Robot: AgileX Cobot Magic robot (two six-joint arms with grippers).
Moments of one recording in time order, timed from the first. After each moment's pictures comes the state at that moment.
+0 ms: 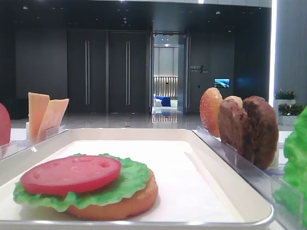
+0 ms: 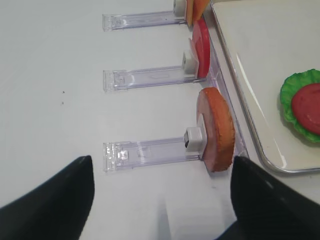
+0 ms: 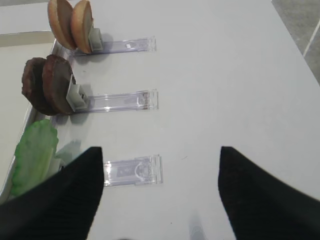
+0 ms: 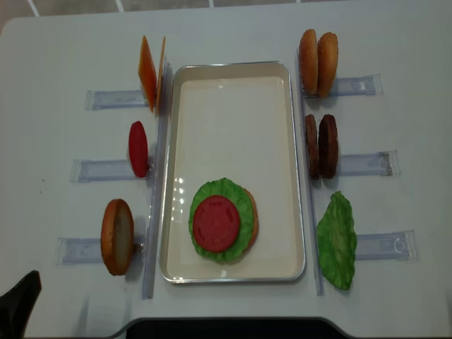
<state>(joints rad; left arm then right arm) -0.01 0.06 -0.47 -0.04 1.11 0.07 0.00 -0.01 -0.51 0.07 1.13 0.00</state>
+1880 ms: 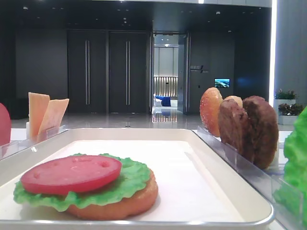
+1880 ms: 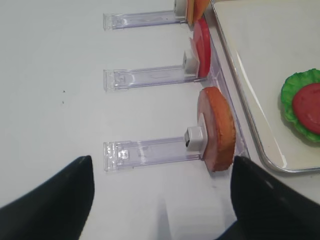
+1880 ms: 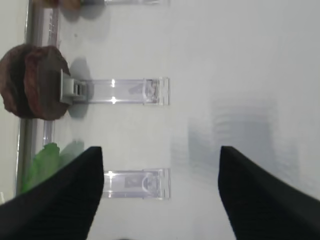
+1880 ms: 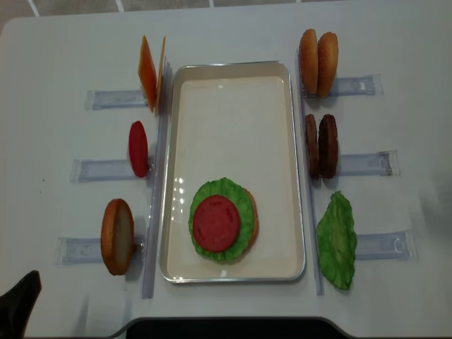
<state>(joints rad) -0.01 0.06 -0.47 -0.03 1.11 0.07 0.00 1.05 -1.01 0.12 1.13 -0.08</state>
